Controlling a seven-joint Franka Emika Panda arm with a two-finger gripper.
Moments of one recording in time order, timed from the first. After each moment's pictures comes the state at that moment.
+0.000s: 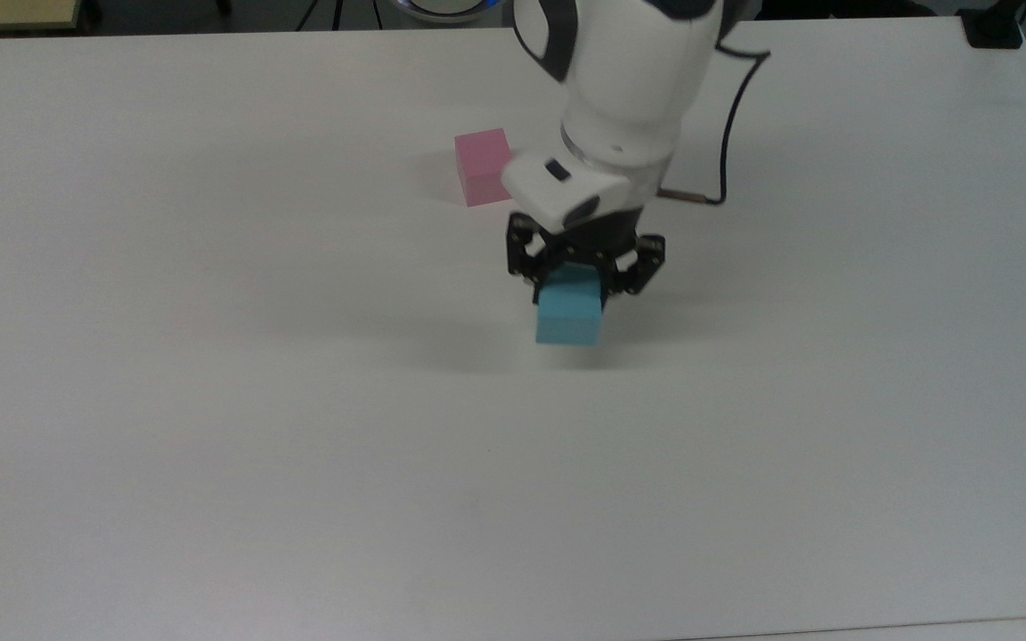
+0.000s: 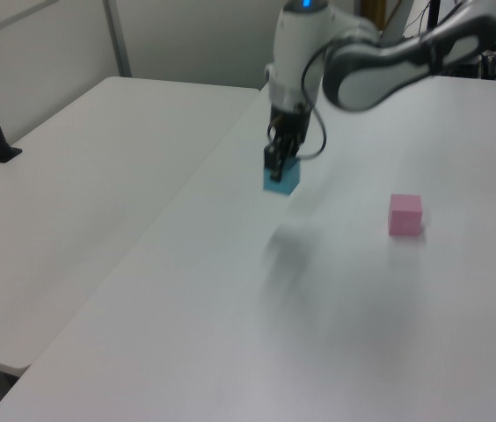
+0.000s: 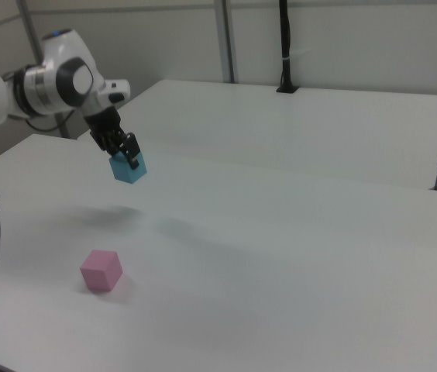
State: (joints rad) arm 0.21 0.44 0.08 -1.45 -0.22 2.04 0.49
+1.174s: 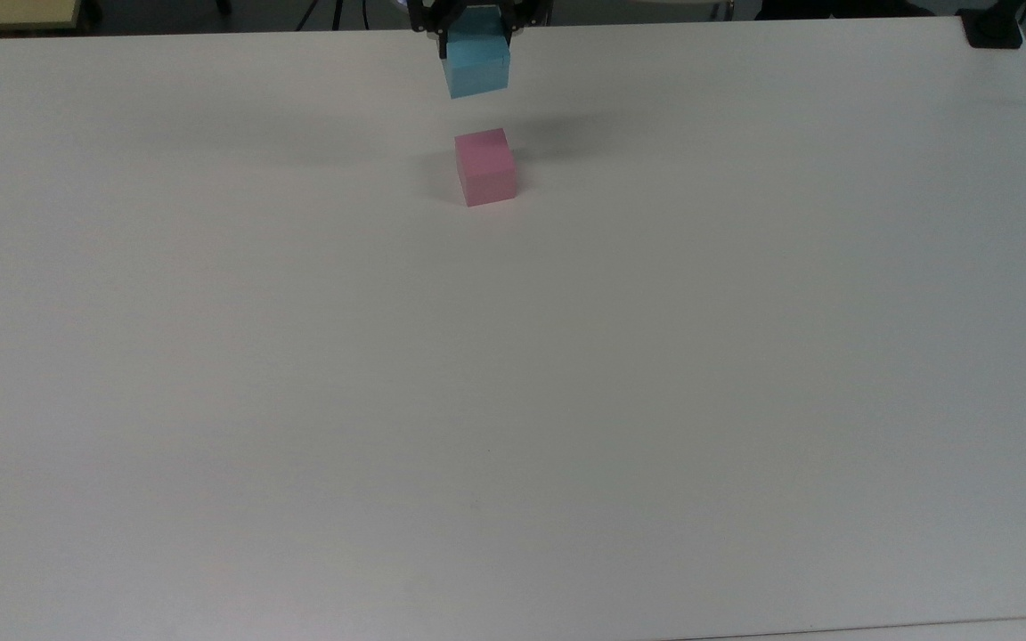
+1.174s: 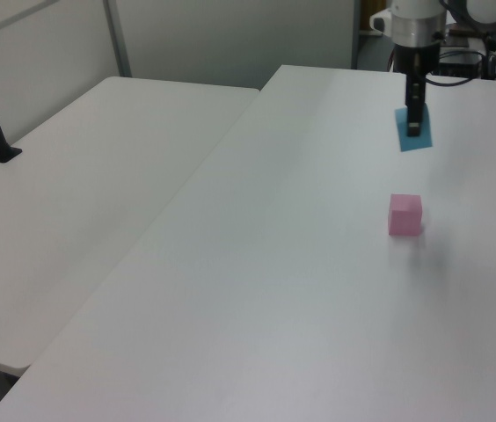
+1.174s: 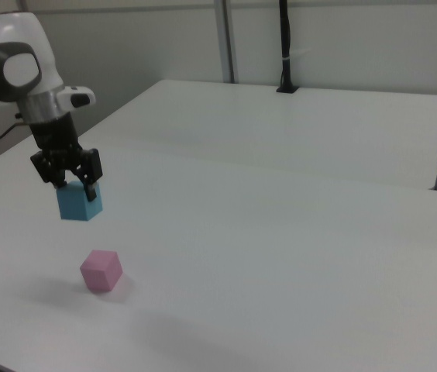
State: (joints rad) arm 0.11 -0.19 0.08 -2.03 -0.10 1.77 0.00
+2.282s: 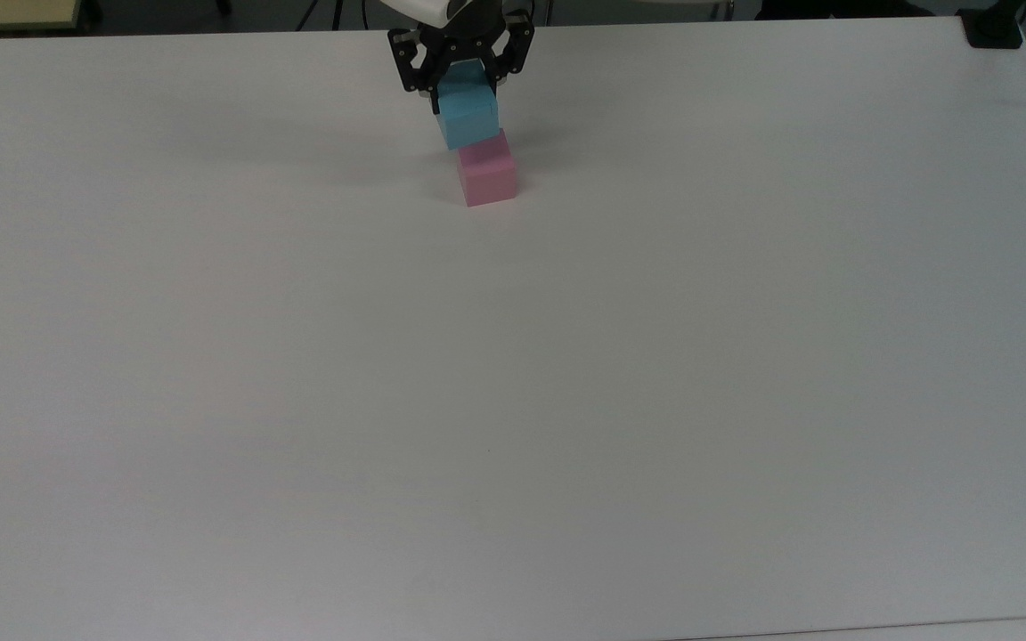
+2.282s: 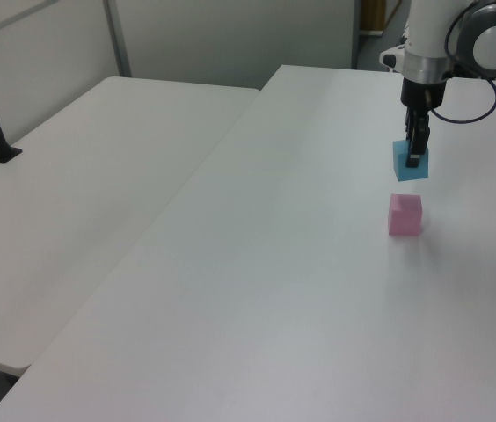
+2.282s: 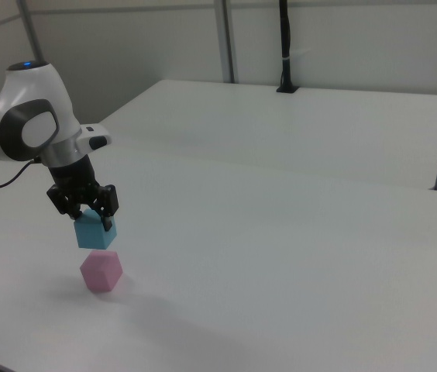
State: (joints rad) arm 0.05 -0.23 0.09 -2.28 -0.04 2.10 -0.12
